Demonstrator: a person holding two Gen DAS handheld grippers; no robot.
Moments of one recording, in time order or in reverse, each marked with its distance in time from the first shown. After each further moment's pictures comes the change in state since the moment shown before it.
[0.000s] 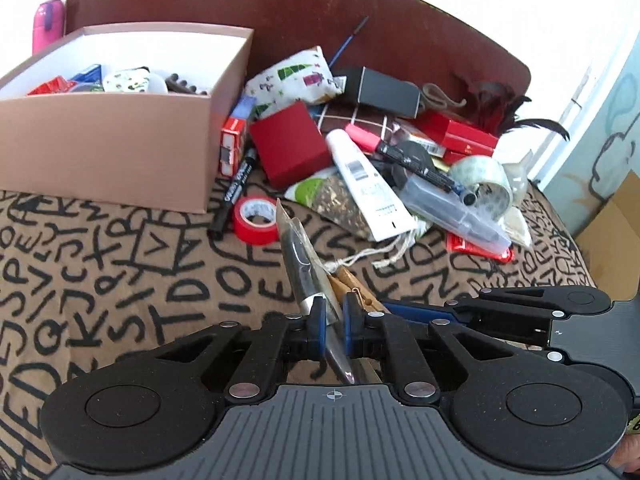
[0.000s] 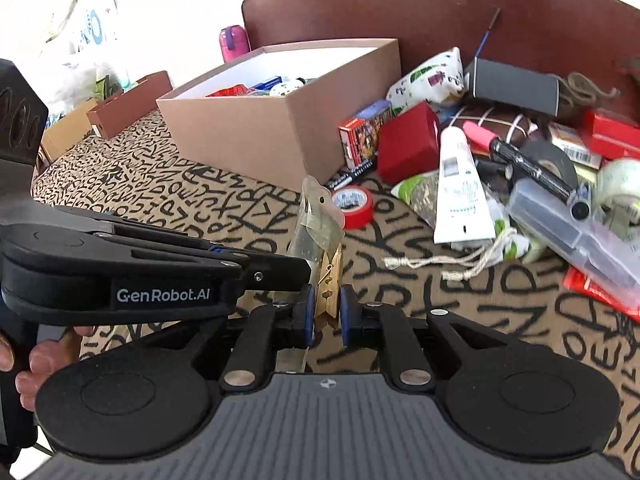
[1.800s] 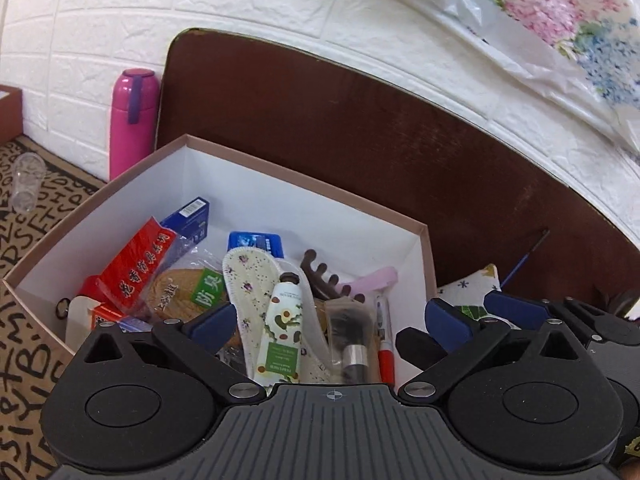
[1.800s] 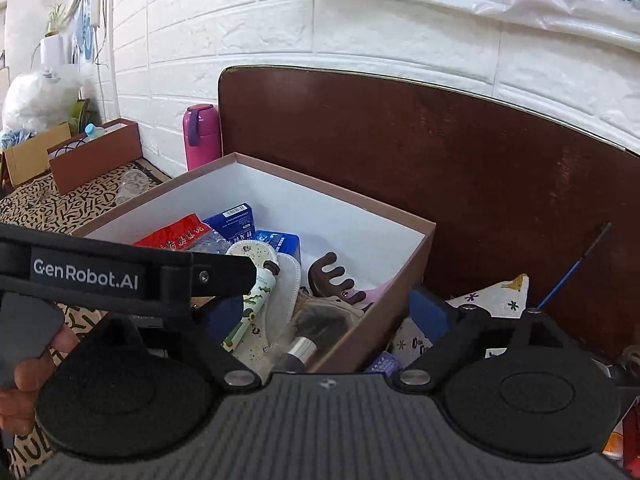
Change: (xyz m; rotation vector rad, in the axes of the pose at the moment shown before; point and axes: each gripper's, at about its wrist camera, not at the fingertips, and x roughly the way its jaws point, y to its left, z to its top) left arm 0.020 0.142 0.182 -0.202 -0.246 0.196; right arm 0.127 0.004 0.208 -0.181 -0.158 -0.077
